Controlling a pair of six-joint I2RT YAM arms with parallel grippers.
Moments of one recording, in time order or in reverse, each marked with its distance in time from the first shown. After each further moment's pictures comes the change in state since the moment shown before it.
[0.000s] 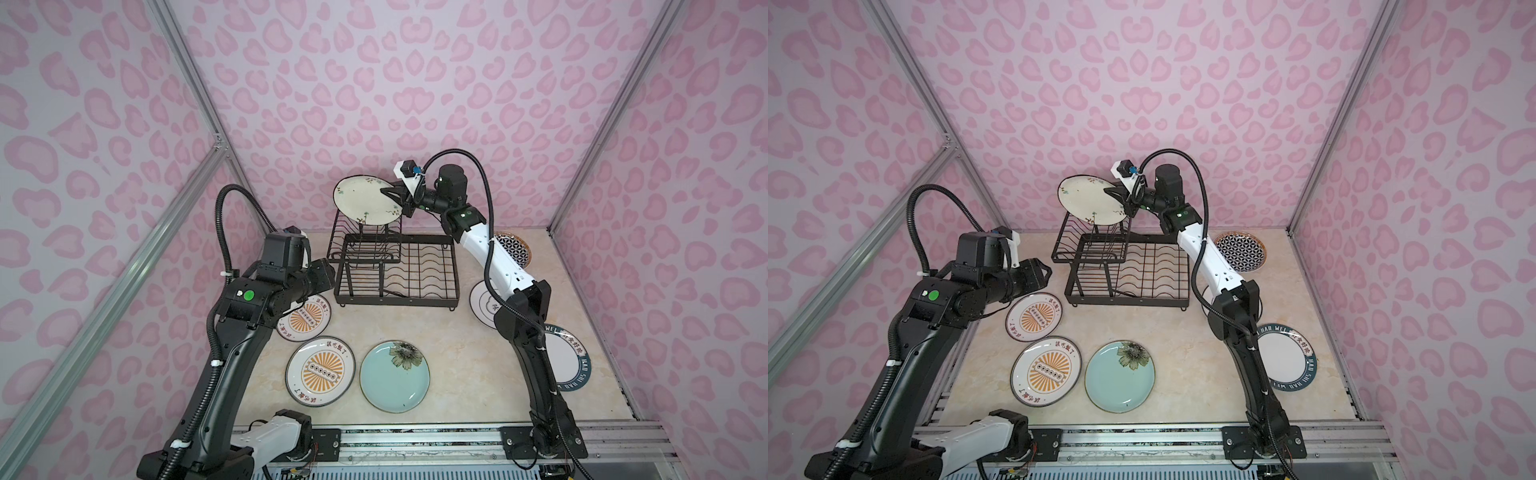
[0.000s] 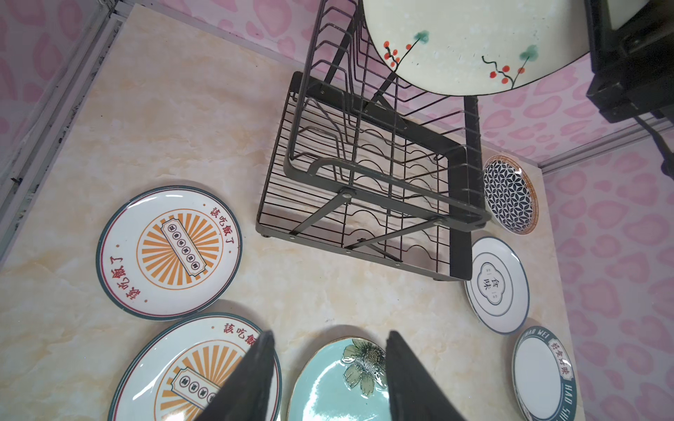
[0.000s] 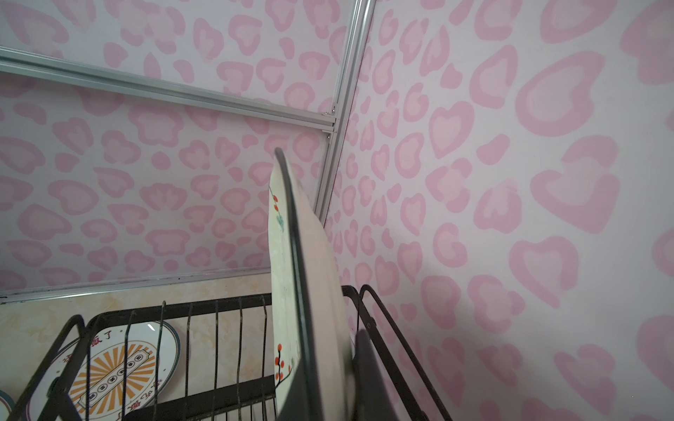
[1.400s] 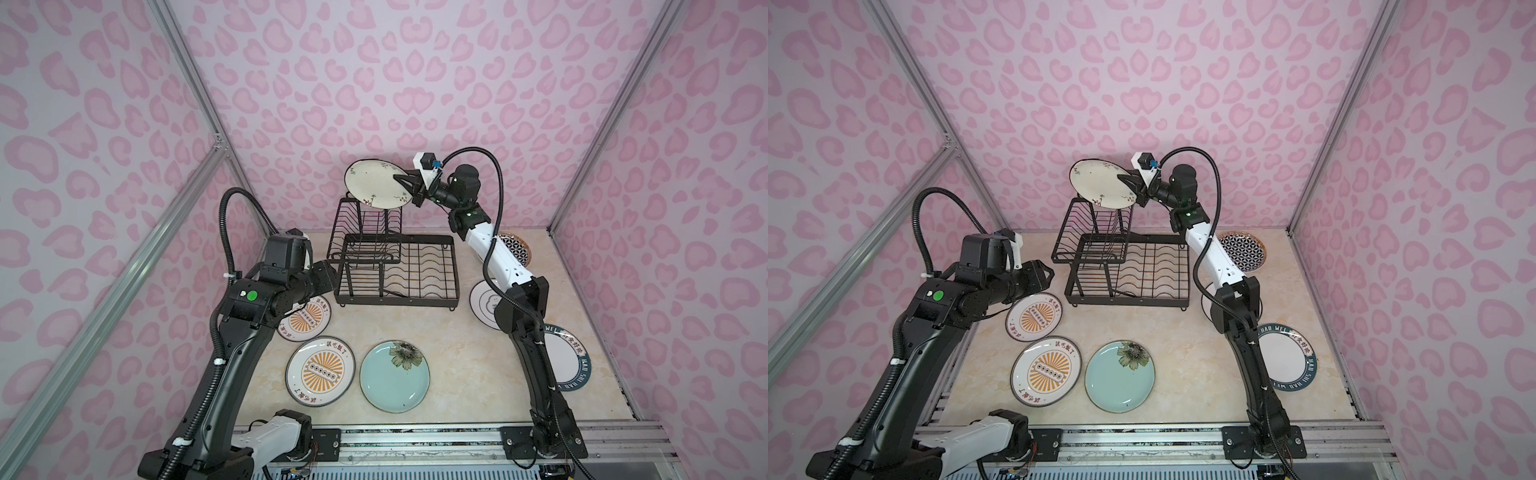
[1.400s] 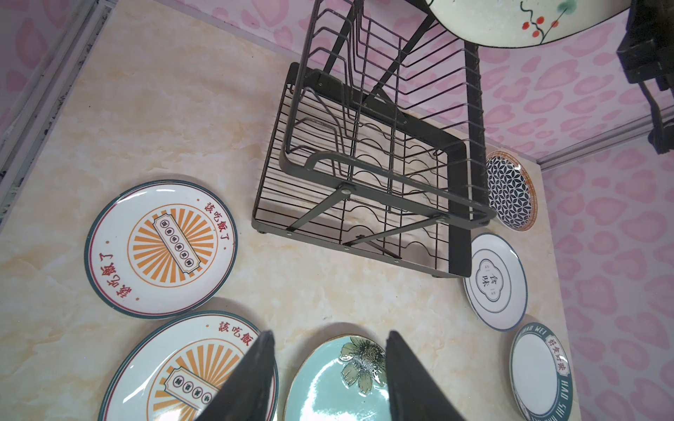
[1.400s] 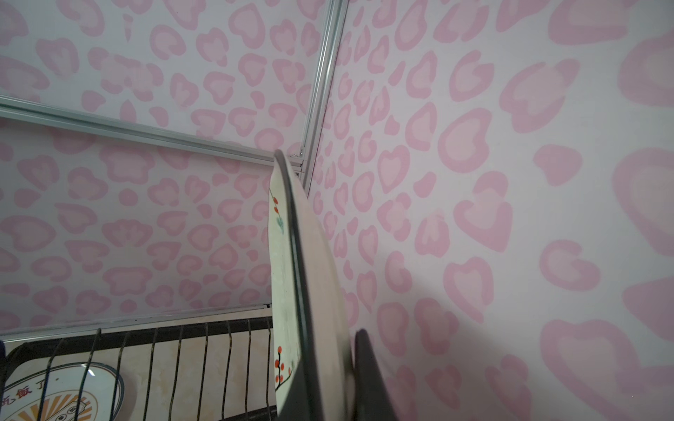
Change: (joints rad) left arm 0.000 -0.004 -0.035 0.023 0.016 -0.012; right arm -0.078 0.080 0.034 0.283 -0.047 0.150
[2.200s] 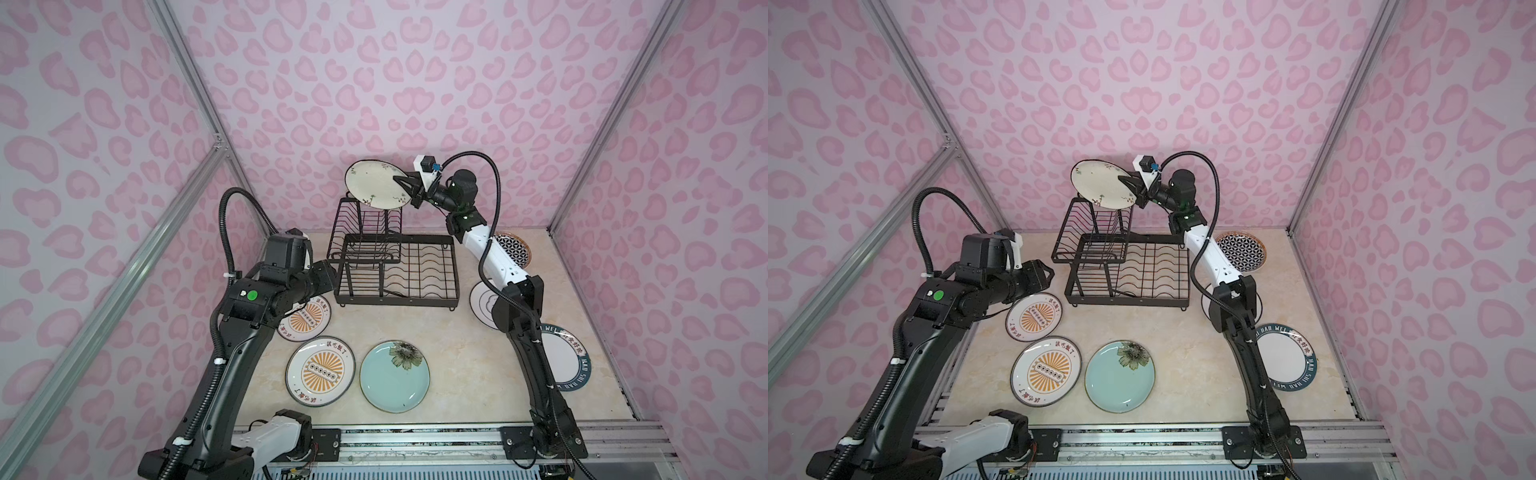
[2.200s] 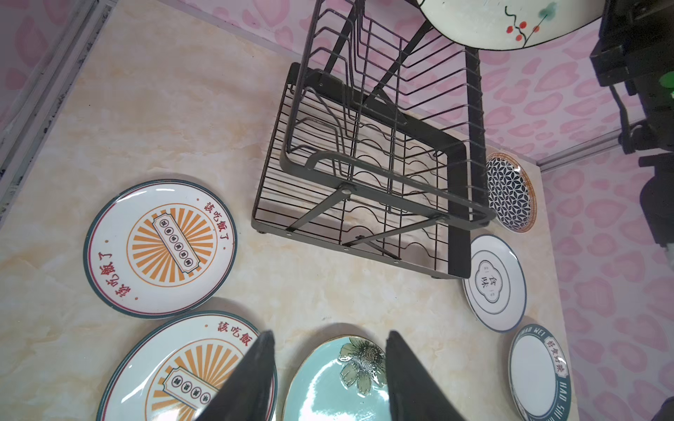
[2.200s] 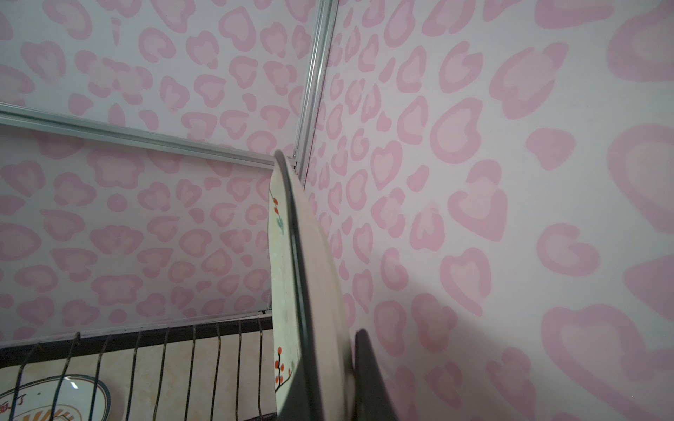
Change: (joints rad) left arm 0.000 0.002 0.001 0.000 -0.001 -0.003; right arm -0.003 0.047 0.000 0.089 0.021 0.038
